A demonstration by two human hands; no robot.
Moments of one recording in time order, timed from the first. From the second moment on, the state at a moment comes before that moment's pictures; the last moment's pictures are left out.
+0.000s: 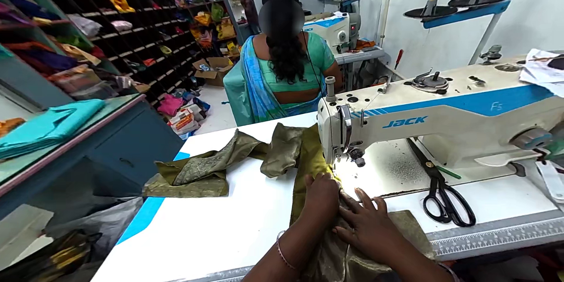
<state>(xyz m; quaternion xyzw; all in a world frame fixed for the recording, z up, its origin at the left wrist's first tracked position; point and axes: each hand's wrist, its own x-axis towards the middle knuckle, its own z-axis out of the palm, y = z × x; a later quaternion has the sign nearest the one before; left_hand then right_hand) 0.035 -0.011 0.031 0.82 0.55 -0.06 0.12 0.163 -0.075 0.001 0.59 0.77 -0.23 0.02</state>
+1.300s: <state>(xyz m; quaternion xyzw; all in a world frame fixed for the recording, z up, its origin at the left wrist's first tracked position) 0.029 -0.020 0.036 0.84 0.52 -0.07 0.12 0.165 -0.081 -0.003 0.57 0.79 -0.23 0.01</state>
